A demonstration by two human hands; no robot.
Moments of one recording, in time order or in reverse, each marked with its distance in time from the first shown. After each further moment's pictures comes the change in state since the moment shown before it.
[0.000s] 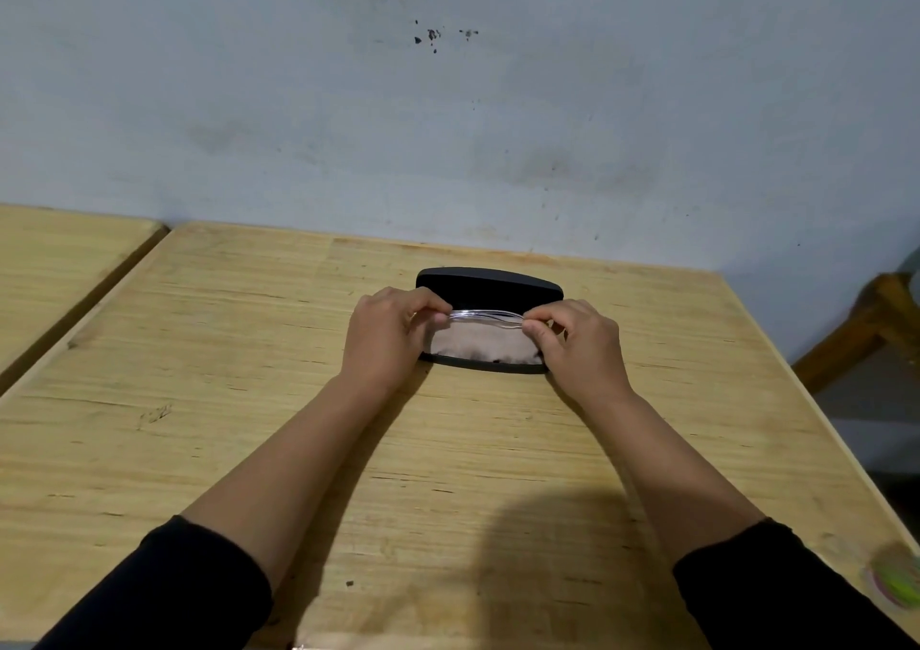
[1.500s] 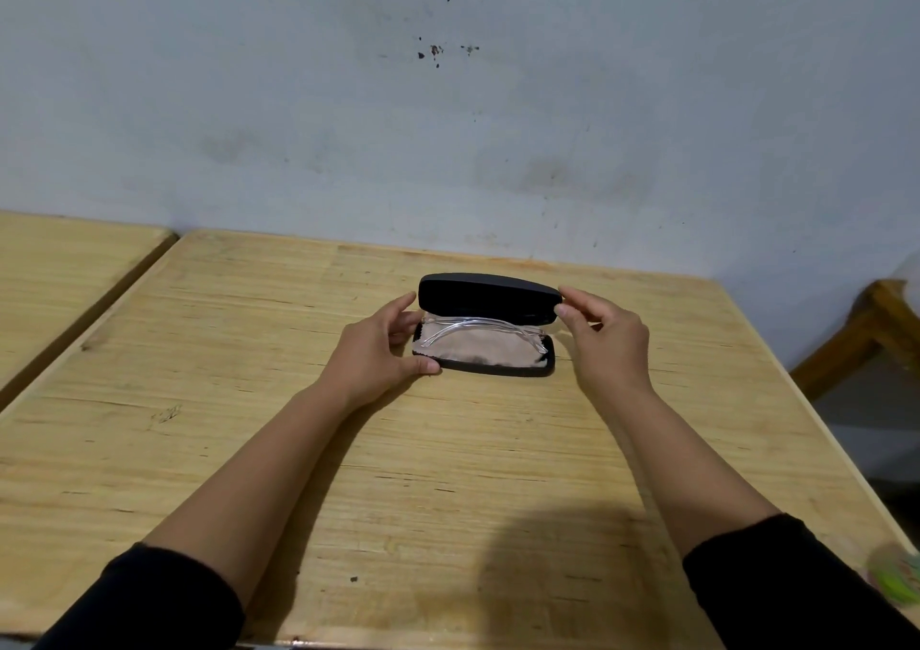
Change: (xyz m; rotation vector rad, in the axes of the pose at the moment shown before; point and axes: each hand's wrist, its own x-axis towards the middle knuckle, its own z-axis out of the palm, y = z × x) left_hand -0.012 -0.012 -0.021 -0.267 -0.349 -0.329; right_hand 0.005 0.006 -0.012 0.388 0.144 0.400
